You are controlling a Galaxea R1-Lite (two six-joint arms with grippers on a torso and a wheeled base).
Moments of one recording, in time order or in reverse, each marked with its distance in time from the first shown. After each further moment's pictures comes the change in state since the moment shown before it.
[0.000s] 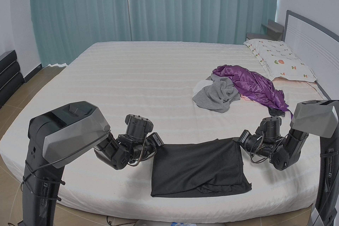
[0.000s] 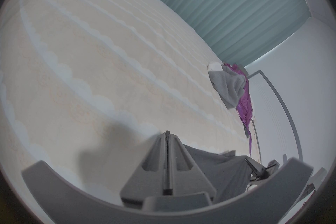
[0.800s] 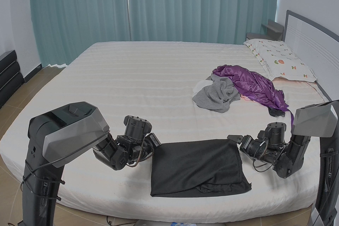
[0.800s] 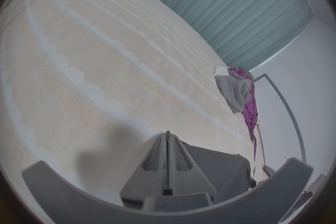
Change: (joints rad) left arm 0.013 0.003 0.014 -0.002 0.057 -0.010; right arm -0.003 0.009 0.121 -0.184 0.053 -0.044
